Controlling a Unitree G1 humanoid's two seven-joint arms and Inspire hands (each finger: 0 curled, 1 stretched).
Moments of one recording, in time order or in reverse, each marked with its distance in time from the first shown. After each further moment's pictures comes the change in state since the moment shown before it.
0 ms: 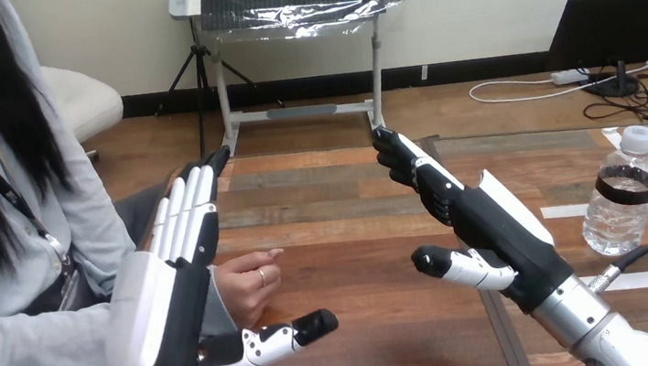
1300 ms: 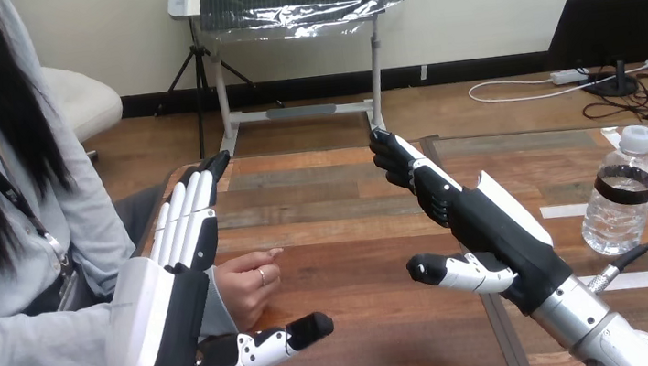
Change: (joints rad) left arm 0.000 0.027 -0.028 0.022 -0.024 -0.011 0.031; right arm 0.000 0.000 0.004 0.000 0.024 0.000 0.032
